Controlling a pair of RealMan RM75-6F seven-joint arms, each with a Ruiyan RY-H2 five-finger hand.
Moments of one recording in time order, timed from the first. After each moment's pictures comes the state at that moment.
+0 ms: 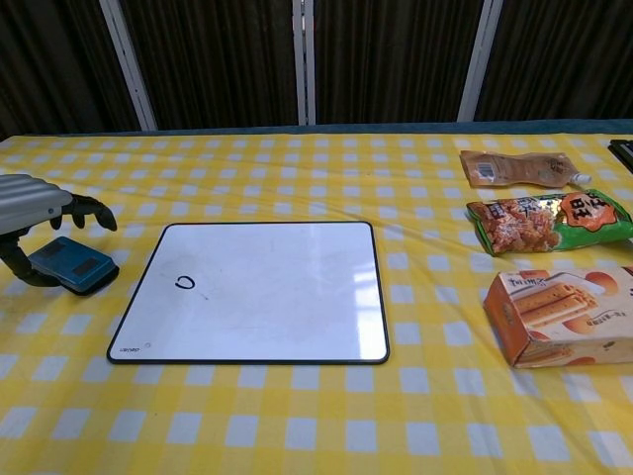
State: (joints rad) left arm -0.60 -1.51 0.00 -0.96 1.58 0.92 -0.07; right arm 0.14 -1.09 0.09 -1.65 -1.47 1.42 -0.09
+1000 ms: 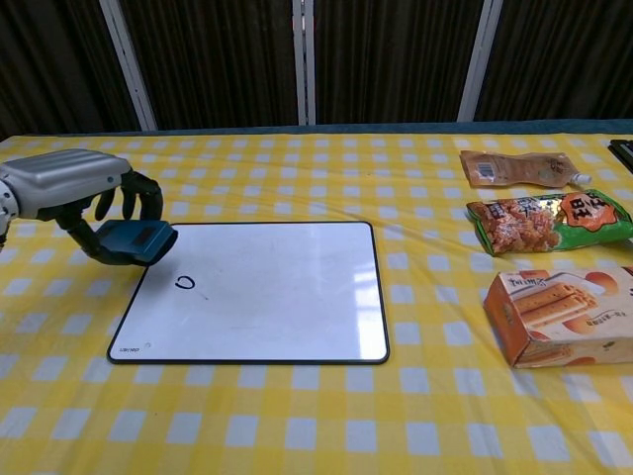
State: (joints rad) left arm -0.69 -1.50 -0.08 -1.20 1.49 0.91 0.00; right arm 0.15 -1.09 0.08 -1.65 -1.47 1.41 -0.08
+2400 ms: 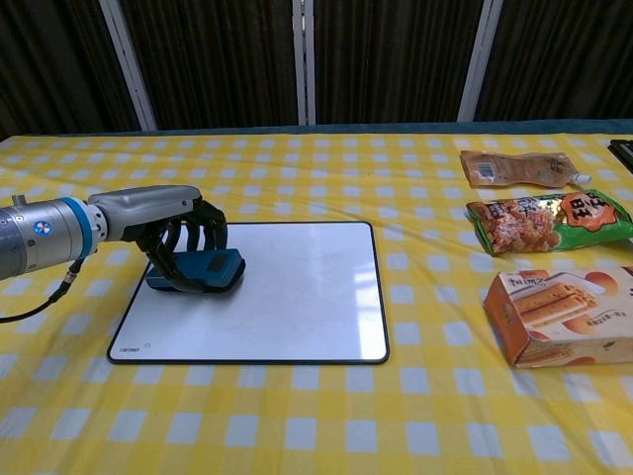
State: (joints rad) left arm -0.79 -1.61 -0.11 -1.20 1.29 0.73 -0.04; right arm 0.14 -1.08 0.09 -1.64 -1.44 1.41 -0.06
